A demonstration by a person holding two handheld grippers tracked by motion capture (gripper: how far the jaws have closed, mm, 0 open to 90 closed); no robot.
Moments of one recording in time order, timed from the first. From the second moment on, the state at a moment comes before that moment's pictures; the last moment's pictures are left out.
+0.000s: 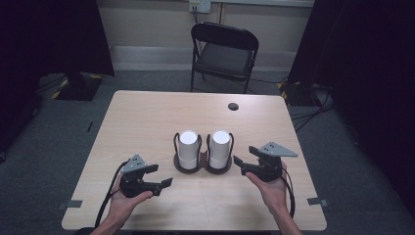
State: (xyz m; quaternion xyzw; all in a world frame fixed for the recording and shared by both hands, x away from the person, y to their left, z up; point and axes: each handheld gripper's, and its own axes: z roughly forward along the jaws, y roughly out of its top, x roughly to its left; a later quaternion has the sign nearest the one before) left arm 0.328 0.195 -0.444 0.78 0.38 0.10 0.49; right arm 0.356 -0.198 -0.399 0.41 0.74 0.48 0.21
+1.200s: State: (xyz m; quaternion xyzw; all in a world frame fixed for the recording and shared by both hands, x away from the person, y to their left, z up) left arm 0.319 0.202 -0.443 0.78 0.39 0.12 0.48; right arm 0.414 -0.142 -0.381 0.34 0.77 0.50 0.20
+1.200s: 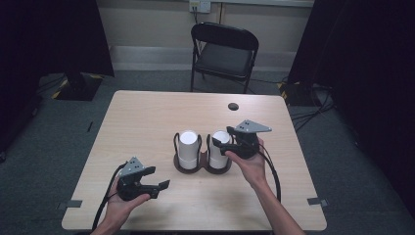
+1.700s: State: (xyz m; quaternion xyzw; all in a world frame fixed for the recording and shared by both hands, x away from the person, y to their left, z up) left arm 0.319 0.205 -0.441 0.78 0.39 0.12 0.48; right arm 0.422 -0.134 -0.392 0.35 0.78 0.48 0.21
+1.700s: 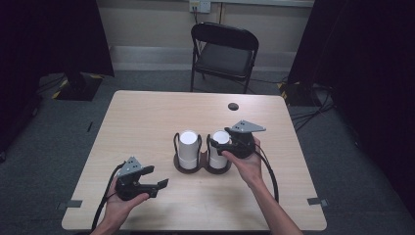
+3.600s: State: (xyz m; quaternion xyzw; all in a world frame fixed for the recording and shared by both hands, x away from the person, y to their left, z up) left arm 0.322 0.204 -0.442 0.78 0.40 0.14 0.47; right arm 0.425 -0.143 -0.361 0.37 0.75 0.52 0.19
